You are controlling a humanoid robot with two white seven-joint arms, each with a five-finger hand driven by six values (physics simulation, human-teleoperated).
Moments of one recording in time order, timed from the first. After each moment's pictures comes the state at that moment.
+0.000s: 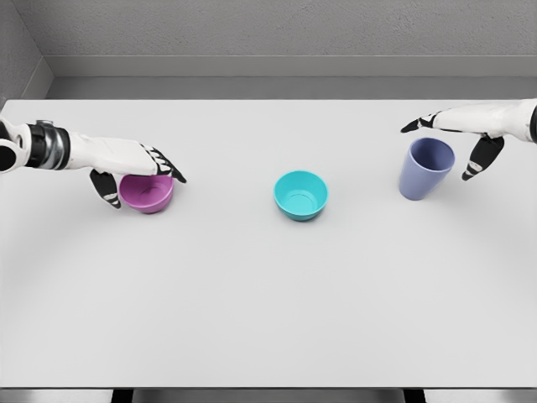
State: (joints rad) left arm -1.04 0.78 -1.15 -1.16 -0.25 -0.61 -0.61; right arm -1.18 -1.04 1.27 -1.48 -0.02 -0.07 0.58
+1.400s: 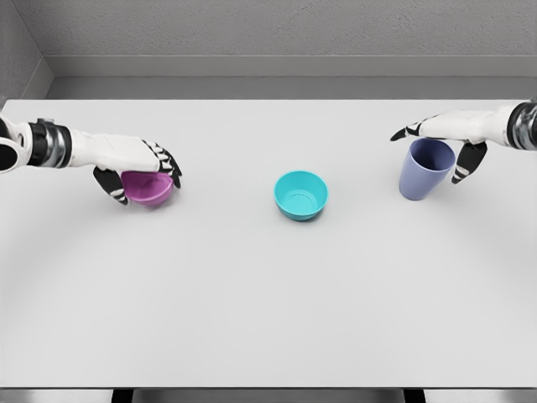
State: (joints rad) left arm -1.02 0.77 -1.10 -1.17 -0.26 -0.61 -0.61; right arm -1.19 -0.98 1.31 -1.44 0.05 -0.07 0.57
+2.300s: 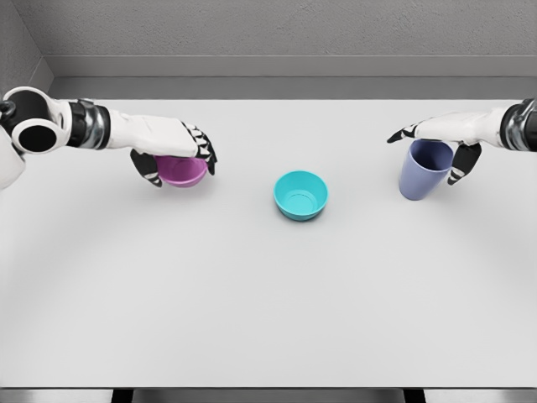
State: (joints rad) left arm -1.08 0.65 -1.09 -1.18 -0.30 -0.61 -0.61; right arm -1.19 -0.95 1.33 -1.42 0.05 -0.07 0.57
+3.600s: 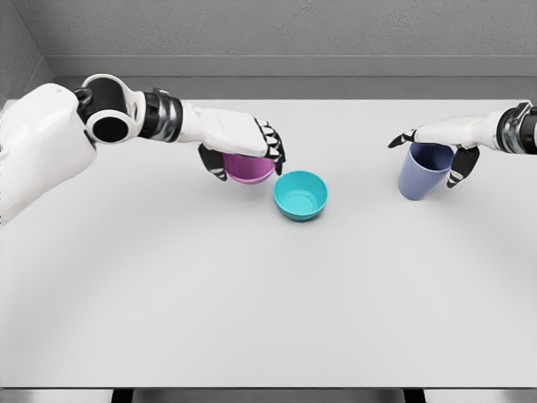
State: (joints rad) left arm -1.12 0.45 -1.10 -1.19 -0.34 -0.61 -0.61; right arm -1.19 -0.93 1.35 -1.38 0.05 -0.07 0.57
